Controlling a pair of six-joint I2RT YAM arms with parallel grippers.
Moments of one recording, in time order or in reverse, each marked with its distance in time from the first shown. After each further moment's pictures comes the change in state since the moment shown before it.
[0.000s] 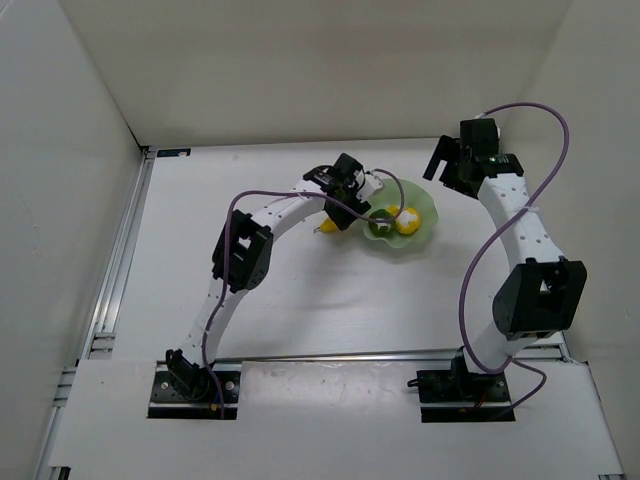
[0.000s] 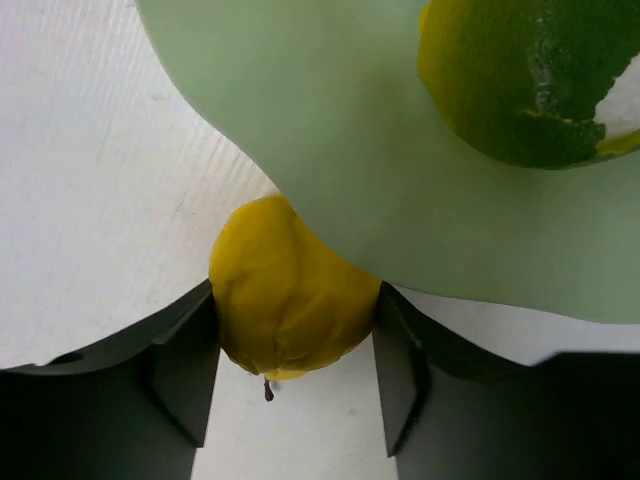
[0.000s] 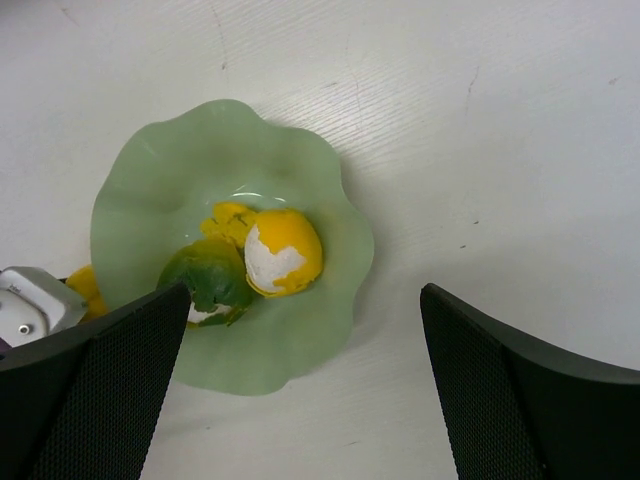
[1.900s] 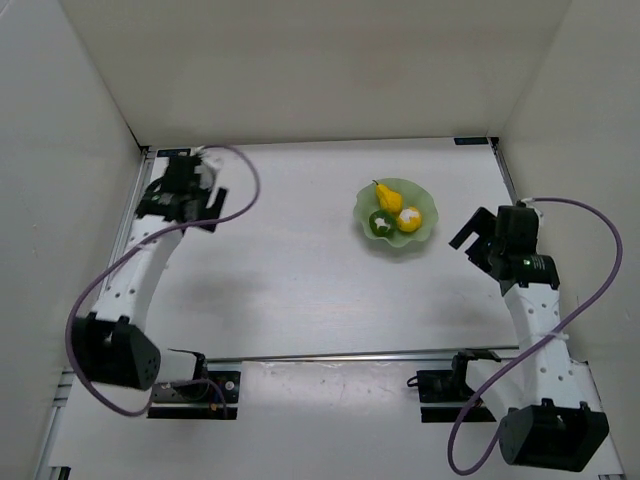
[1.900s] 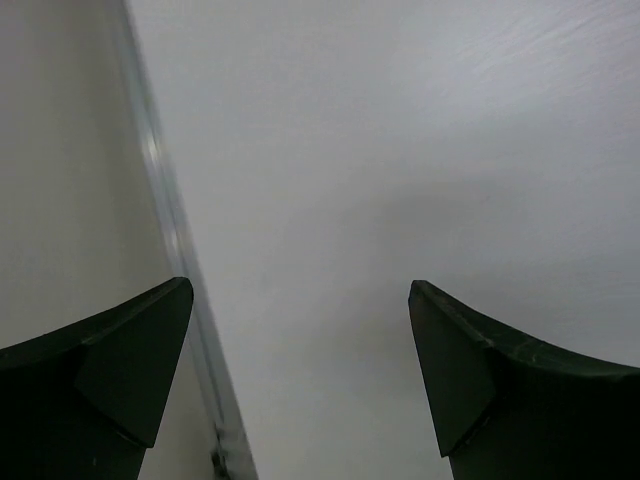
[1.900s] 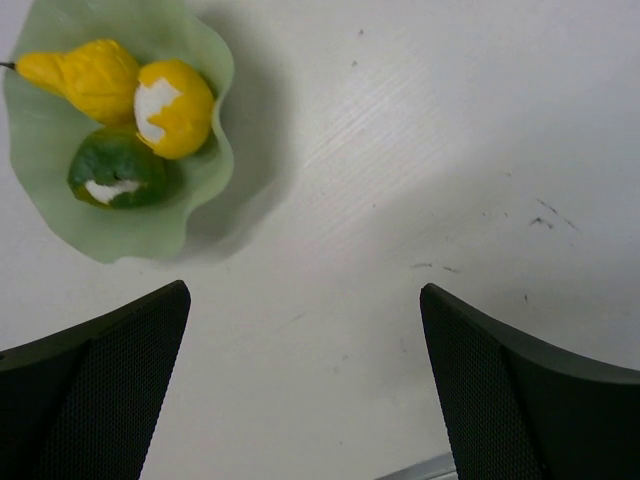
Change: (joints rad) left arm 0.403 -0.992 -0.743 -0.019 -0.346 -0.048; right arm -0.148 -0.679 -0.618 -0.027 -0.056 0.143
